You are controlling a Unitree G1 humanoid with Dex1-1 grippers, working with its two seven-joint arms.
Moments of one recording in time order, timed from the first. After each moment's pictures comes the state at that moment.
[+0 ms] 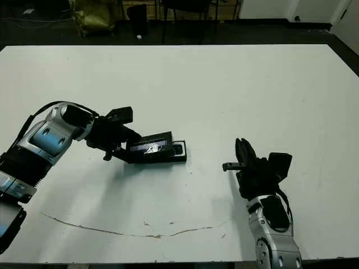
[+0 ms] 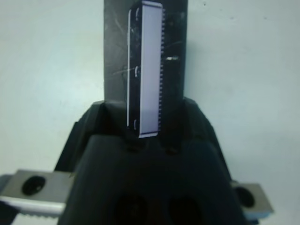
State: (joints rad) left arm -0.80 0.54 -0.46 0.45 0.04 0.33 -1.30; right arm 0.10 -0.13 -0.08 -0.29 0.27 0.20 0.14
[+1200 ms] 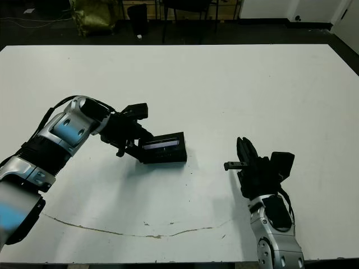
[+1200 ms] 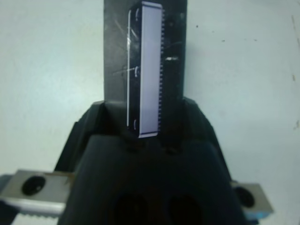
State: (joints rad) left arm -0.91 0.42 -0.50 0.57 0.08 0.36 -1.35; right arm 0.10 -0.14 -0.08 -0.31 0.29 0.21 0.14
